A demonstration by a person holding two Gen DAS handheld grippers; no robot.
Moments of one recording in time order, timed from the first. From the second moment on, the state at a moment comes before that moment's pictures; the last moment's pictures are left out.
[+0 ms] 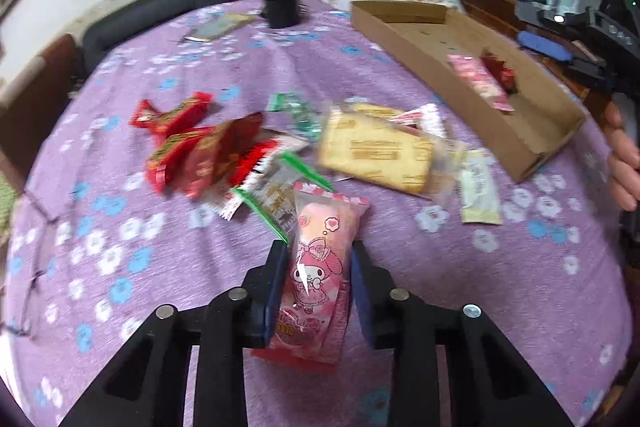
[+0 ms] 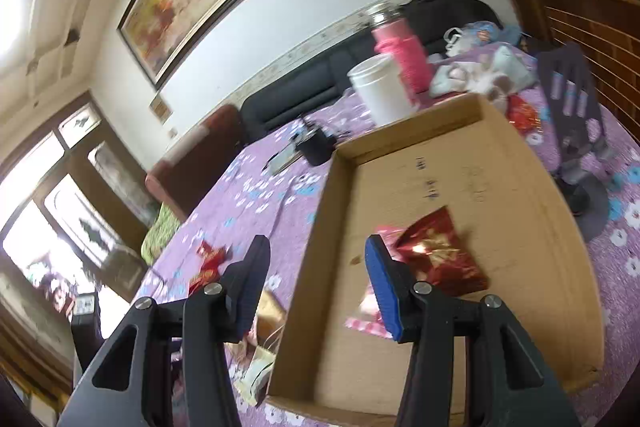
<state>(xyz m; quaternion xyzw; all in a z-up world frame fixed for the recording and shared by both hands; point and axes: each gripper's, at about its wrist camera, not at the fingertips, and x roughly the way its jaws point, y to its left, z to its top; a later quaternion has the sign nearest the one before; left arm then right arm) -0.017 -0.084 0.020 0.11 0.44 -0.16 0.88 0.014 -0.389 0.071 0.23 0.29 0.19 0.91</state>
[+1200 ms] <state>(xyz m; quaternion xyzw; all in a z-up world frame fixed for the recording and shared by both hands) -0.016 -0.030 0.022 -0.03 0.43 -0.12 0.90 -0.001 -0.200 0.036 -0.10 0.38 0.25 0.88</state>
